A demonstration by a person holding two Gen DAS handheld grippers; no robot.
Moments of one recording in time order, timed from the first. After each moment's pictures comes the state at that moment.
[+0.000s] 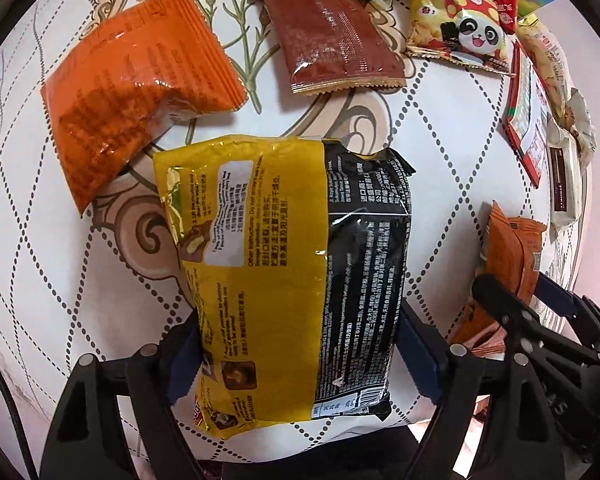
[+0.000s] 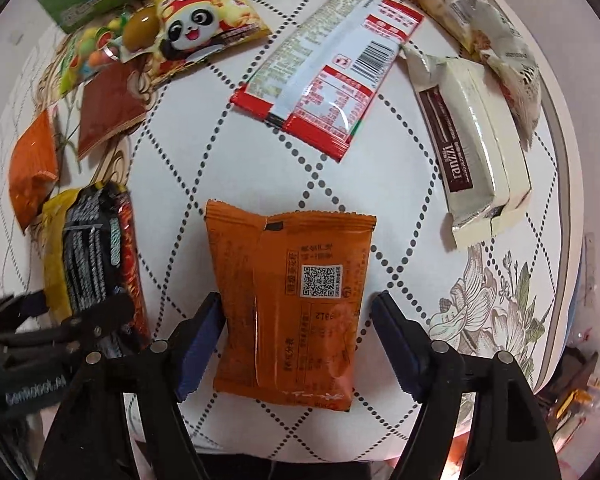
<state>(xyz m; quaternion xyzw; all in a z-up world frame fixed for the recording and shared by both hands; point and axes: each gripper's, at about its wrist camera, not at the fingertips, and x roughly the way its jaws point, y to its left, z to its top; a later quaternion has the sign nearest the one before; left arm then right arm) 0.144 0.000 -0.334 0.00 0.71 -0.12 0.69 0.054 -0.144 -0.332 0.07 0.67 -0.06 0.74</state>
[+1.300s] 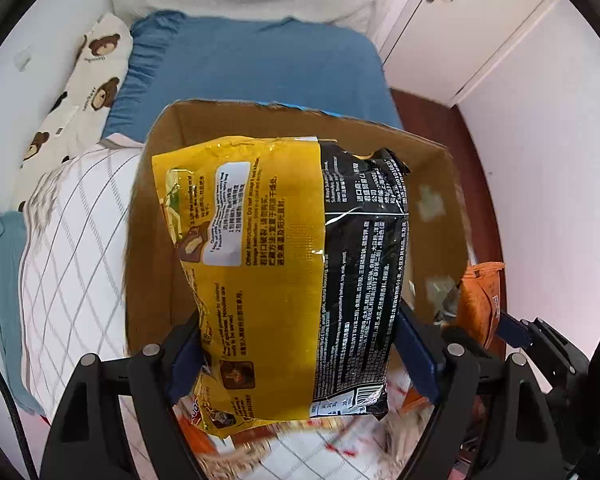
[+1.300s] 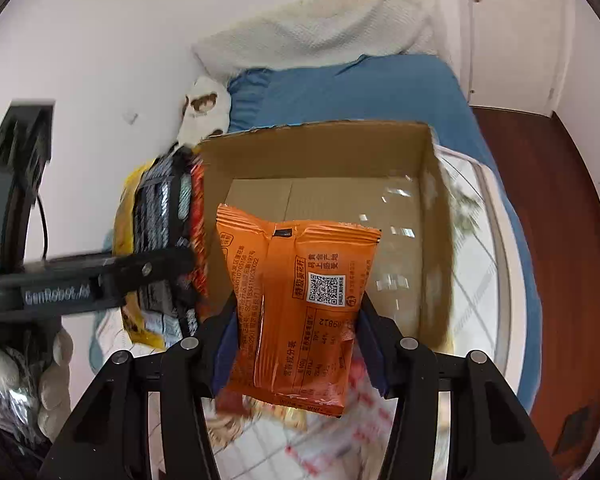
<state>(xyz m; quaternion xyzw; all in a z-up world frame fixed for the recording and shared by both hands) 0.416 -0.080 -0.111 -0.05 0.62 -0.10 0.77 0.342 -0.224 -0.129 0.09 0.53 0.15 0.83</state>
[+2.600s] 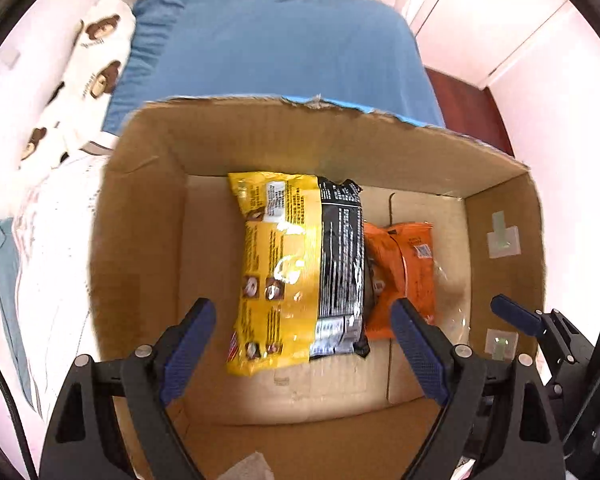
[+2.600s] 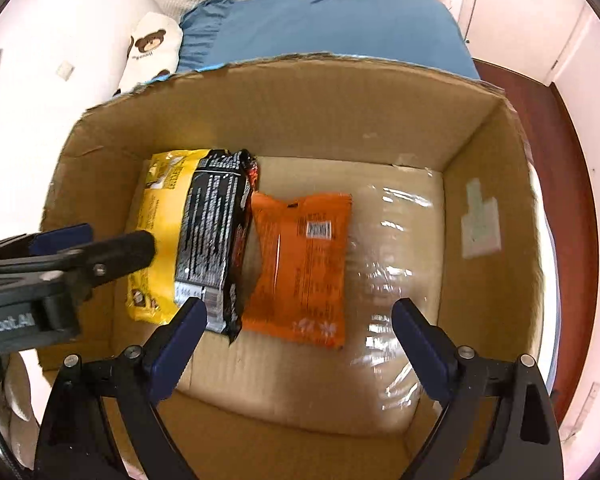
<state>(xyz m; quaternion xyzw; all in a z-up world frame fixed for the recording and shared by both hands) 0.464 -0.079 -0.145 -0.03 0.65 -0.06 0.76 0.468 -0.187 -0.243 0.05 0.64 0.10 0.76</state>
